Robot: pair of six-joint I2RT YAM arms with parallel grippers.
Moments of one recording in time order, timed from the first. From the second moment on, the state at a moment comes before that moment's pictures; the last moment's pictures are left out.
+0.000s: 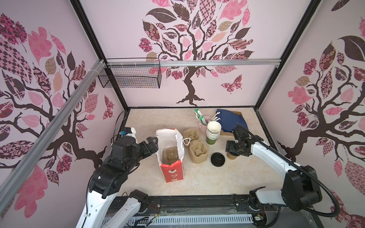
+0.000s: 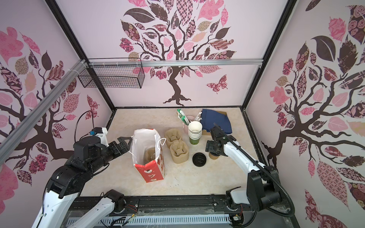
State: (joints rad) left arm -0.38 0.72 1.17 -1.01 -0.11 -0.71; right arm 0.27 1.35 0.90 -0.75 0.15 0.51
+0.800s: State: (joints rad) left arm -0.38 0.73 1.21 -1.03 -0.15 -0.61; right arm 0.27 1.33 0.96 -0.79 0.17 0.48
